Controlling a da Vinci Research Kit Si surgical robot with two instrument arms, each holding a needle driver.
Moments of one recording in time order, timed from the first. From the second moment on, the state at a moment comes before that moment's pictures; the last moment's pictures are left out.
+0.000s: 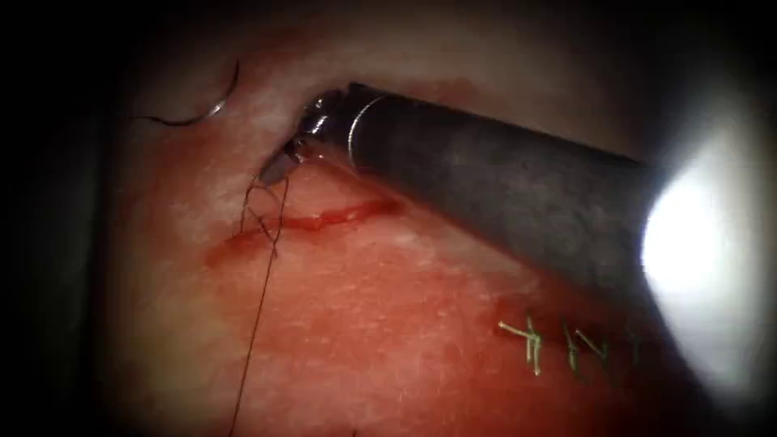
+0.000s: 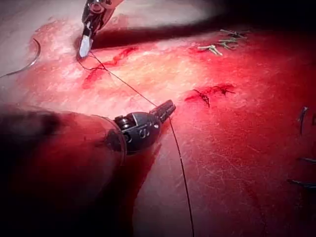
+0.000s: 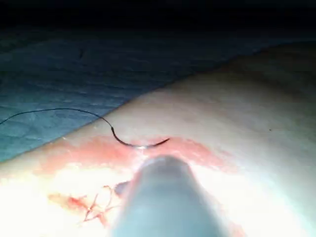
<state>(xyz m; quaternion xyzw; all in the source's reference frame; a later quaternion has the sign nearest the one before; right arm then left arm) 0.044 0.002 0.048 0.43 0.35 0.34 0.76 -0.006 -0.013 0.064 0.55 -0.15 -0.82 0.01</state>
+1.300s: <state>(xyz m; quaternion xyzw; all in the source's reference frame) 0.042 0.002 0.048 0.37 0.41 0.58 0.59 -0.008 -0.021 0.061 0.59 -0.11 -0.80 0.03</state>
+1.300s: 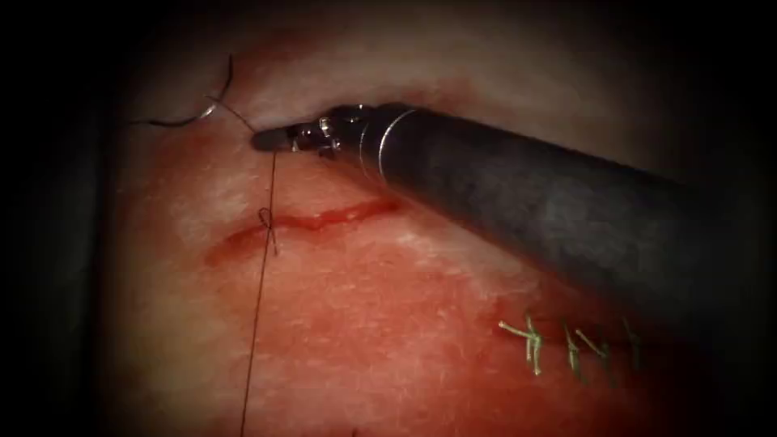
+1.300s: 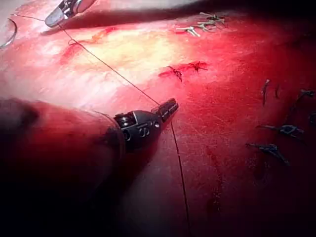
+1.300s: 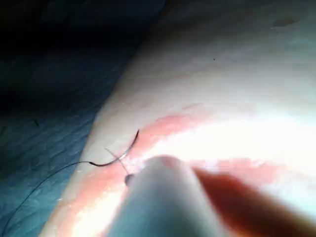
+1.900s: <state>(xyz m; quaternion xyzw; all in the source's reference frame) 0.042 0.002 0.048 0.37 0.42 0.58 0.60 -0.010 -0.026 0.060 0.64 -0.06 -0.76 0.09</state>
